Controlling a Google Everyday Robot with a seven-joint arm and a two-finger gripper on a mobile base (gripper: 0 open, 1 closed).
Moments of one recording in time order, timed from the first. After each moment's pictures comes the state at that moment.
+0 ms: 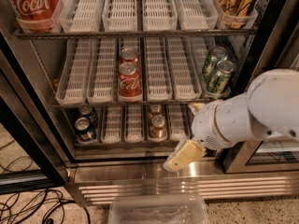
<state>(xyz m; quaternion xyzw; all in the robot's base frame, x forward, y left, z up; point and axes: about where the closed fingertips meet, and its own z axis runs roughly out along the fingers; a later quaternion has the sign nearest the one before) 0.443 -0.087 0.811 -0.52 0.79 0.10 0.32</state>
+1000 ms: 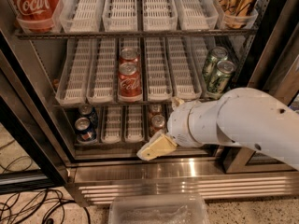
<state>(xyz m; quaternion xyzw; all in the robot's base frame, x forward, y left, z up) 0.475 -0.034 0.812 -0.48 0.78 0.10 0.40</state>
